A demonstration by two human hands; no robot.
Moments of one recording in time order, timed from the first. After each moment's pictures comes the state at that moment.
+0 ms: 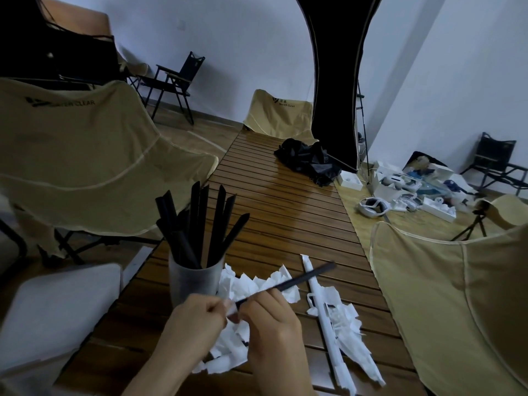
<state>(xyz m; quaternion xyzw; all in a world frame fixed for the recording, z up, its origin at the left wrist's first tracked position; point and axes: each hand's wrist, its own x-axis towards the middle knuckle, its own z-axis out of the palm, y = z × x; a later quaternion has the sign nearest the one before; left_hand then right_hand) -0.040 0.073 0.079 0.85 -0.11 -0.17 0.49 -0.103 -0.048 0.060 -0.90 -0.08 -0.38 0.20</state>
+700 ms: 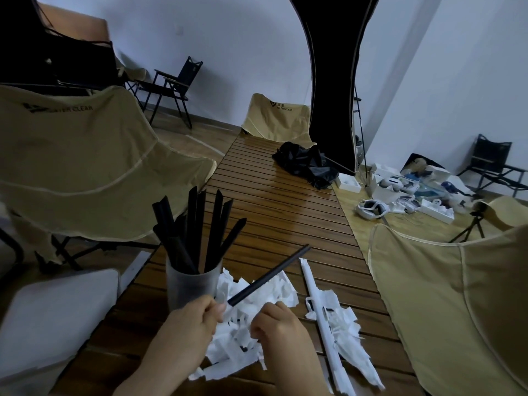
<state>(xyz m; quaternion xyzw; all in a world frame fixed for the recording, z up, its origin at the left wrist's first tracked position) -0.036 0.082 0.075 0.88 -0.16 -0.17 0.41 -0.093 -0.087 0.031 -0.97 -0.01 -0.19 0.13</state>
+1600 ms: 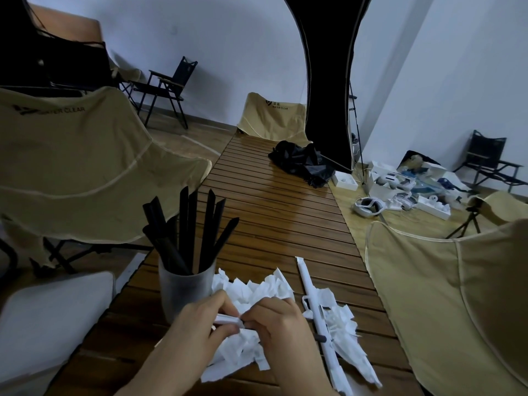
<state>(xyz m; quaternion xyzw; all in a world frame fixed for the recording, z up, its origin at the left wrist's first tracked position) -0.040 0.079 0.068 0.83 -0.34 -0.06 0.43 -0.095 -0.088 0.056 -0.94 -0.08 -0.29 0.15</state>
